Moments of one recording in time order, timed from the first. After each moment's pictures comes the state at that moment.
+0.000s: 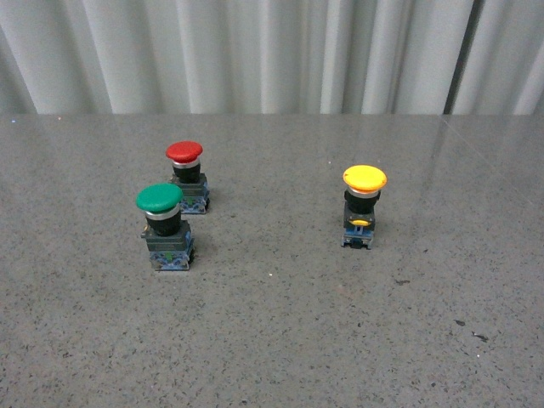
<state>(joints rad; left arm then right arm) 0.00 0.01 0.01 0.00 0.00 0.00 0.09 0.61 0.29 0.46 -0.09 0.38</state>
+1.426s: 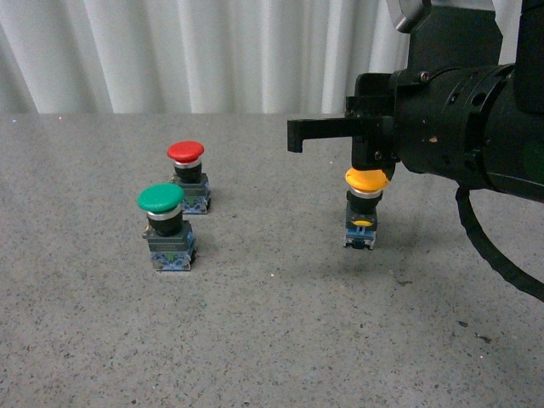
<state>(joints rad) 0.00 0.01 0.01 0.00 0.00 0.00 0.46 1.72 0.83 0.64 0.09 0.13</state>
